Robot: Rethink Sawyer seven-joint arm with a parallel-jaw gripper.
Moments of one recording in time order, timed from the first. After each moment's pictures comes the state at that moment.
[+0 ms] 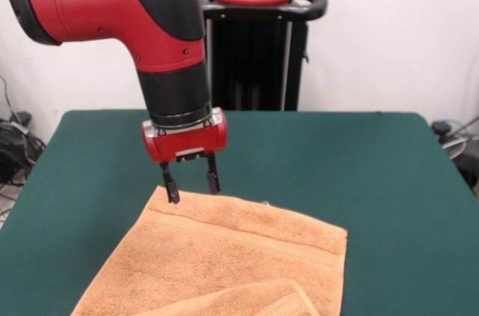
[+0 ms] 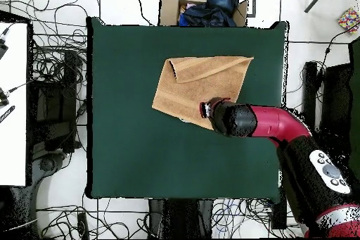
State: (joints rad) arm -0.81 -0.57 0.53 1.72 -0.49 0.50 1.43
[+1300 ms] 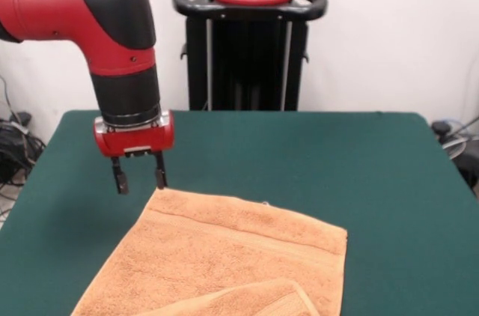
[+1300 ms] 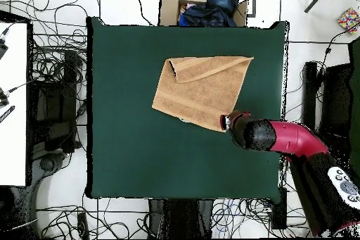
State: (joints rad) arm -0.89 -0.54 0.46 1.72 -0.58 0.47 1.43
